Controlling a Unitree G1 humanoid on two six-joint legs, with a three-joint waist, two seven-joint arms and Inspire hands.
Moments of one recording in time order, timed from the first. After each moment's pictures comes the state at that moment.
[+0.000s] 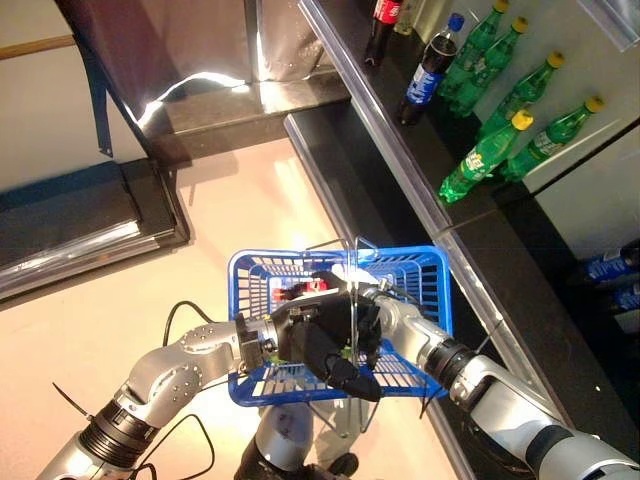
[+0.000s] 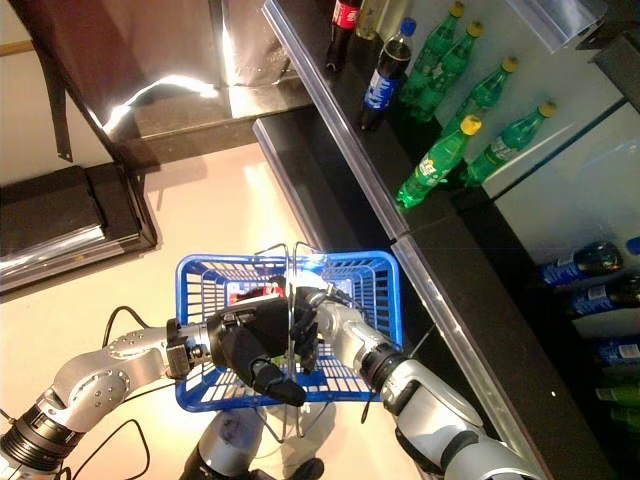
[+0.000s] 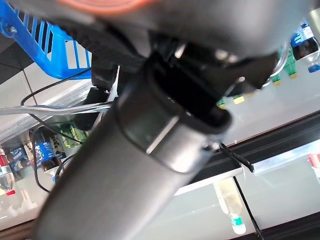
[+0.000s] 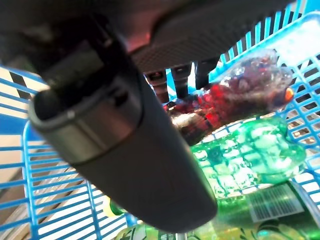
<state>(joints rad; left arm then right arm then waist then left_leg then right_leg) -0.23 0.72 -0.38 -0.27 -1.01 0.45 -0.60 -0.73 -0.24 0.80 0.69 -0.34 0.19 0.06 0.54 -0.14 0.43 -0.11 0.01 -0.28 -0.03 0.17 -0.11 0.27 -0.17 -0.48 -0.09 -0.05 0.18</state>
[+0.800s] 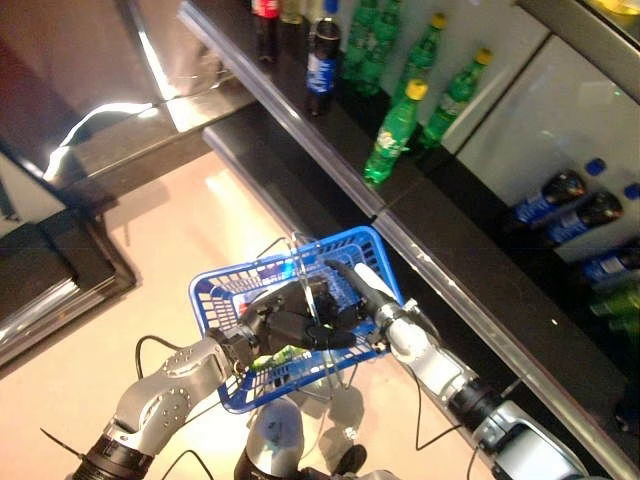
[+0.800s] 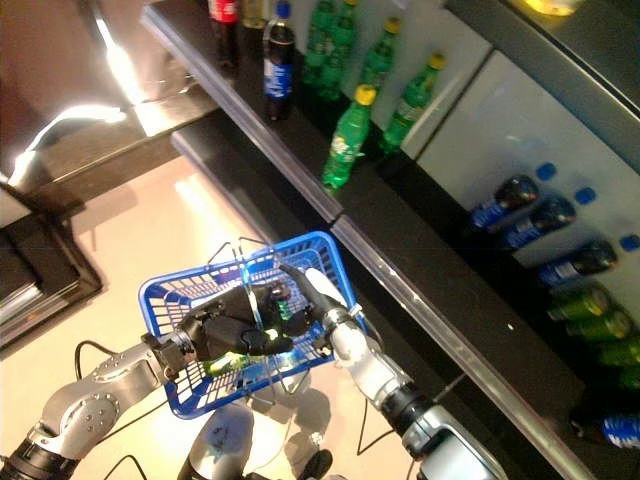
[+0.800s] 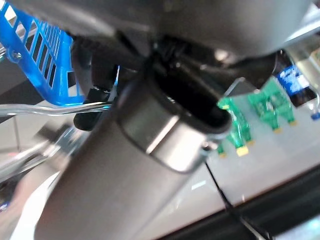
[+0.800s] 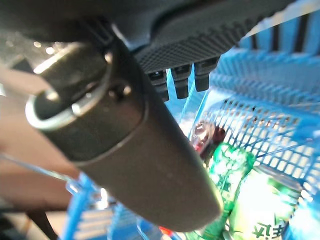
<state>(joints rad) 0.00 0.61 -0.19 -0.23 -0.95 0.33 -0.22 -0.38 -0.32 0.58 0.33 -0.15 0.07 -0.12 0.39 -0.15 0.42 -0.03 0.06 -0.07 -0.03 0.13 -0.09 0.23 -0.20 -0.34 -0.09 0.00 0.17</state>
